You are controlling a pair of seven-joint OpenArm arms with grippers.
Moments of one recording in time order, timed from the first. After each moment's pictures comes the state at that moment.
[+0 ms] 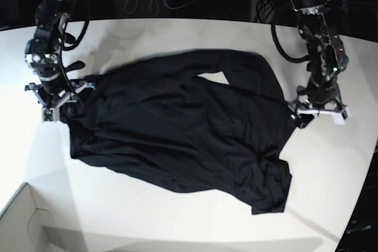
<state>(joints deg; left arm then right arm) 0.4 -5.6 -23.9 80.6 -30.7 0.5 31.0 -6.8 6.5 23.3 90.9 0.0 18.4 -30.4</state>
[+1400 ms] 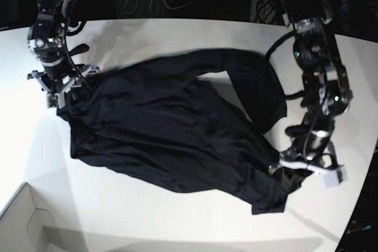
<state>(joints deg) -9.1 -4.9 -11.6 101.6 -34.8 0.6 37.2 -13.4 6.6 21.1 96.5 0.2 18.4 -30.3</state>
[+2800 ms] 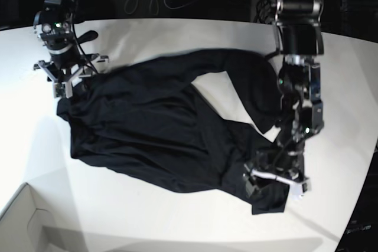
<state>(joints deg) -16.0 -5.4 -3.6 81.0 -34.2 1.2 31.1 -18.8 2.7 20.3 103.0 0.1 18.4 -30.3</state>
